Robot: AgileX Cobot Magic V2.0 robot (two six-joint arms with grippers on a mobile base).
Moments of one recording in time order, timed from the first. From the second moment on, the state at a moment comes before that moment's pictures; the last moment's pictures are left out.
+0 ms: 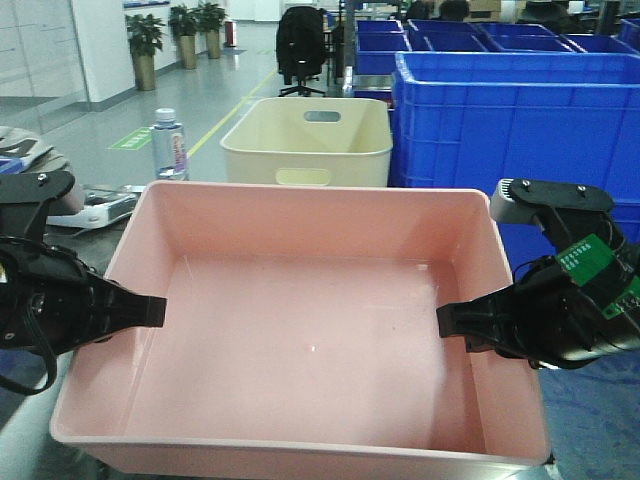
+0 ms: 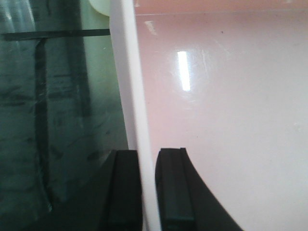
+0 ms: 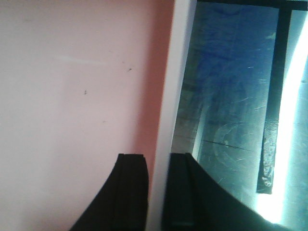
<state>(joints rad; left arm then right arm) -0.35 1.31 -1.23 -0.16 0.69 -0.05 0.33 1.33 -1.30 -0.01 0.87 0.24</state>
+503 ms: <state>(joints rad) -0.35 1.34 -1.23 -0.16 0.69 -0.05 0.33 1.33 -1.30 -0.02 0.87 0.24</state>
